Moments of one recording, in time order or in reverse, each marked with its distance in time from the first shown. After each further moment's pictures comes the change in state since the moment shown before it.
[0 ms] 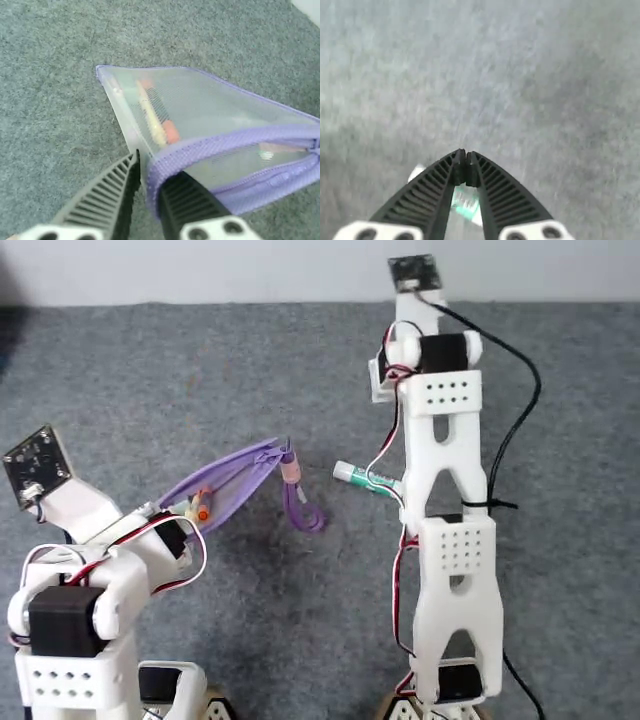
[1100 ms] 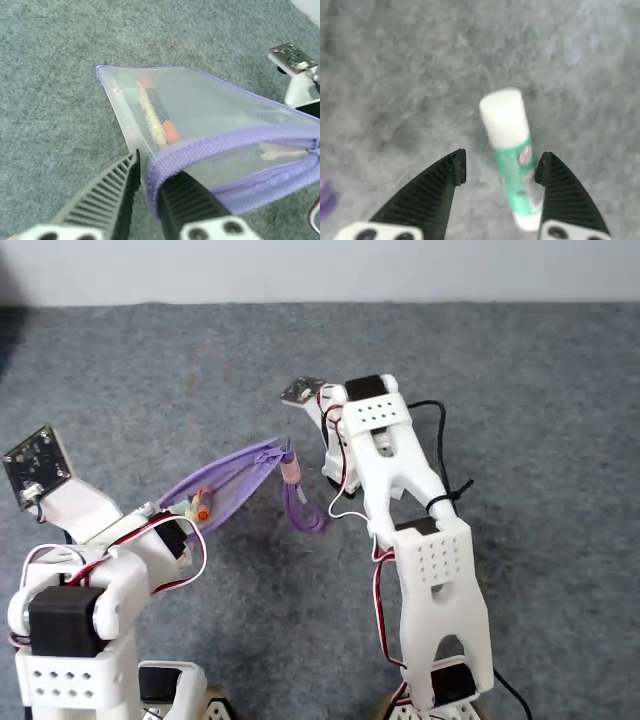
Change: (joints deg) left arm 0.0 -0.1 0.0 0.0 0.0; right arm -9.6 -1.1 36.9 -9.6 32.1
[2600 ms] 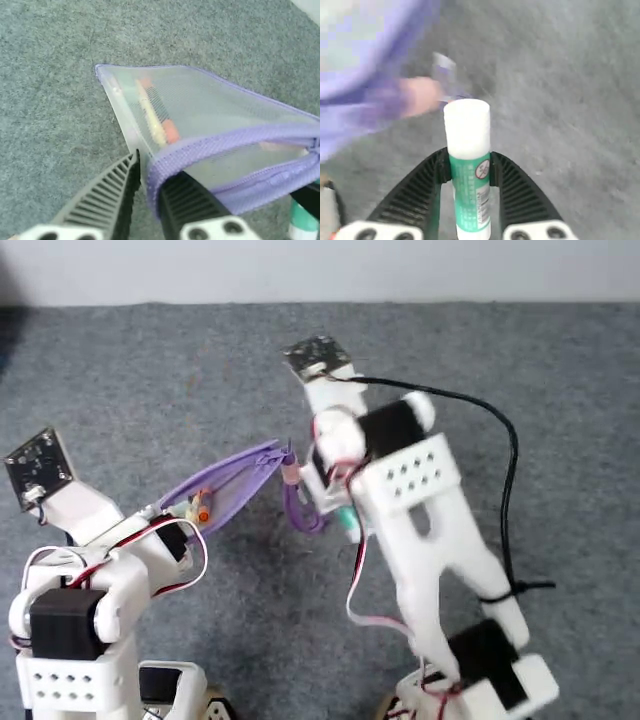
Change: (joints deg) left arm 0.3 -0.5 0.8 0.0 -0.4; right arm -13.1 -56.6 28.1 8.2 -33.9
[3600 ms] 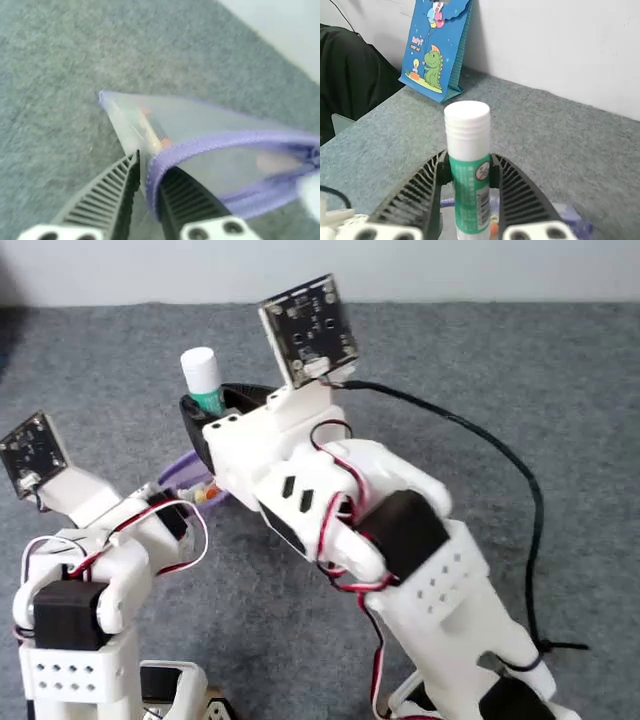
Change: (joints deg) left arm 0.3 0.7 0.2 -10.3 1.5; right arm -14.8 -16.6 4.9 -41.4 -13.8
